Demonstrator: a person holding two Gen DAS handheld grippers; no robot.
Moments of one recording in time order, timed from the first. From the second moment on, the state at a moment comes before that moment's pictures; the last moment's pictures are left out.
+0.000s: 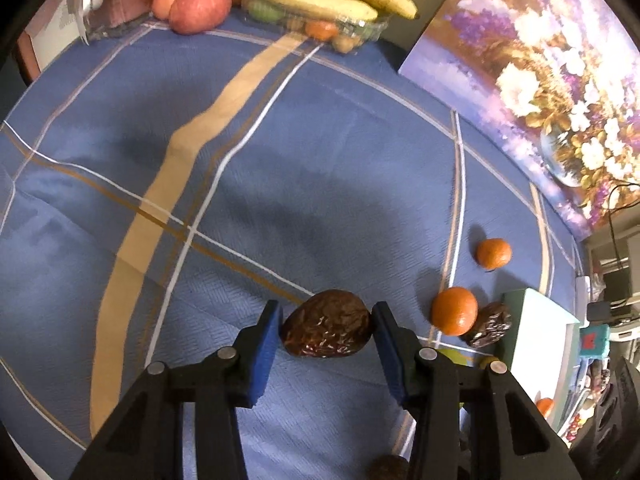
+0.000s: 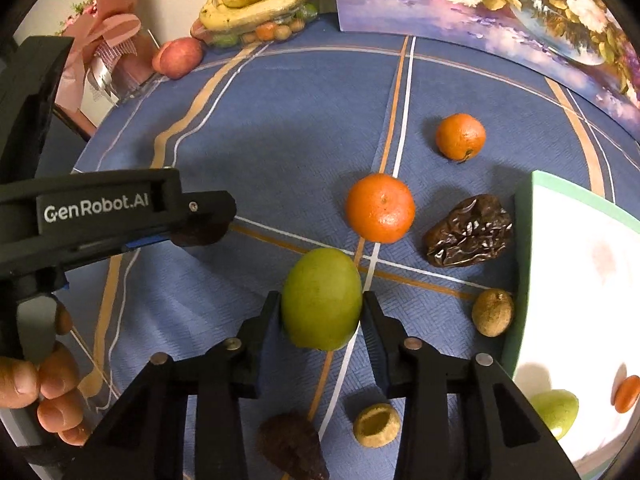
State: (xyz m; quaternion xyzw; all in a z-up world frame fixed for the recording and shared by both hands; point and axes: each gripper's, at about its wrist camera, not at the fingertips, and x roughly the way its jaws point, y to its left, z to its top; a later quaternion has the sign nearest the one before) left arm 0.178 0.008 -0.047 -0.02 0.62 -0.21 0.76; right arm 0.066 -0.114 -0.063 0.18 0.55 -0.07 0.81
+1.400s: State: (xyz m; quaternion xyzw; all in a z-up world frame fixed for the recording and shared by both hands) left arm 0.098 -0.061 0.030 0.03 0.55 -0.30 0.78; right arm -0.058 -0.243 0.001 0.24 0.49 -0.22 0.81
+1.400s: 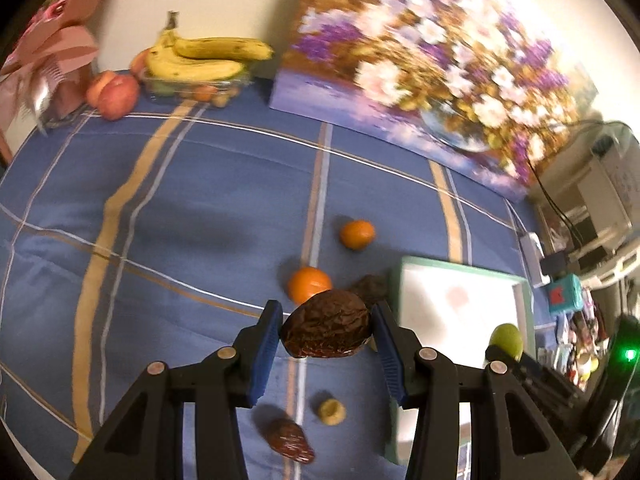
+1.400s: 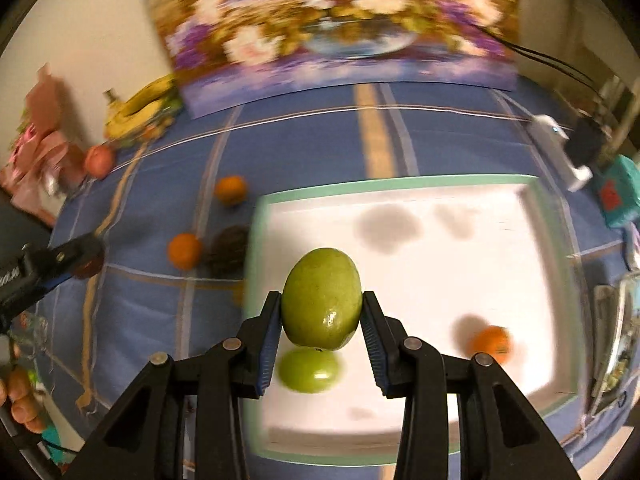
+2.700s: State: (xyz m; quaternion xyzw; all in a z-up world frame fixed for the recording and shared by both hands) left arm -0.054 -0.186 -0.010 0.20 0.56 -0.43 0.68; right arm -0.158 -0.332 0.010 0.28 0.45 -0.36 0.77
